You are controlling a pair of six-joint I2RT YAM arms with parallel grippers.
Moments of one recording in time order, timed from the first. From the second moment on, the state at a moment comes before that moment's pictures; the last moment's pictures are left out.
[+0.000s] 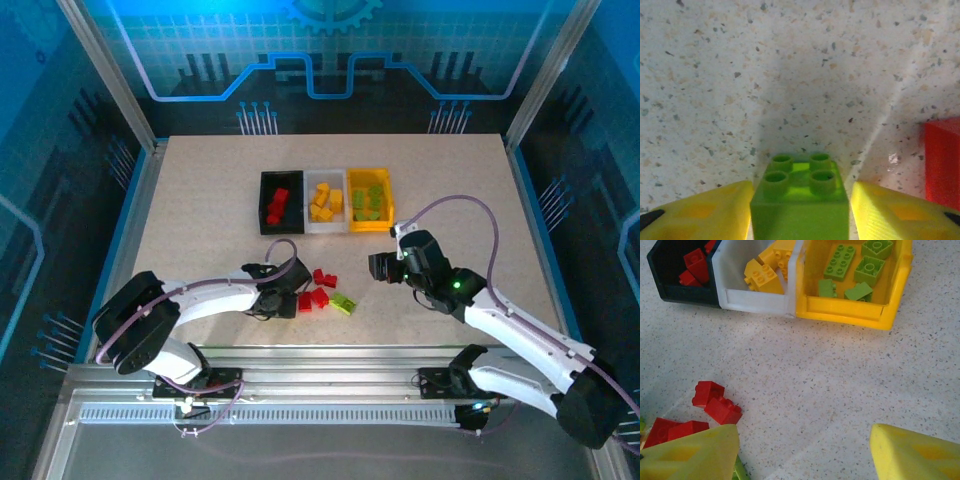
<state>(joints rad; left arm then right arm) -0.80 1.48 0.72 -0.65 -0.20 -0.81 0.65 0.97 0.66 -0.39 0.17 0.38</state>
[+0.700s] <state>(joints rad) -0.81 1.43 0.72 -0.64 -0.28 -0.79 0.65 0.97 0.65 -0.39 0.17 0.38</state>
